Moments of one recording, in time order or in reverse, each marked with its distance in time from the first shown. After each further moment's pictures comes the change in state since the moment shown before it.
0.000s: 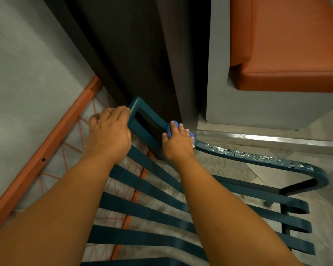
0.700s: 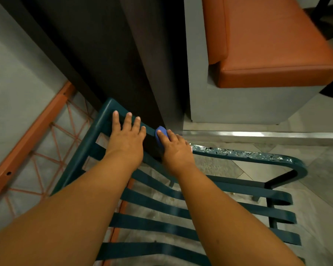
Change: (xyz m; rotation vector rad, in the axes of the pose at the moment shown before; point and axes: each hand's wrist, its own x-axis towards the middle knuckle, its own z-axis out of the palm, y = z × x) left_hand 0.019 0.089 0.027 0.583 -0.481 0.195; right_hand -0.009 0.056 -0.013 -0.336 -0.010 -0.179
